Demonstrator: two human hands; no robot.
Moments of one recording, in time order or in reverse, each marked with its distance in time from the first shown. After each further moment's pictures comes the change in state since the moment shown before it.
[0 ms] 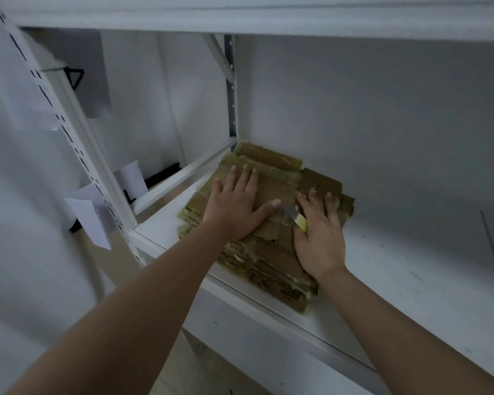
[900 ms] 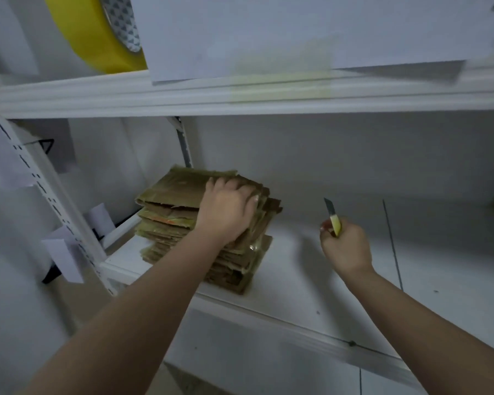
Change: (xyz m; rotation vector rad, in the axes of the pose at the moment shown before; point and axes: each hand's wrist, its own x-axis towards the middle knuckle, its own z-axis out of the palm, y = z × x) left_hand -0.057 0.128 -0.078 -0.010 0.410 0.247; right_hand -0.081 0.094 -0.128 0.306 0.278 0.384
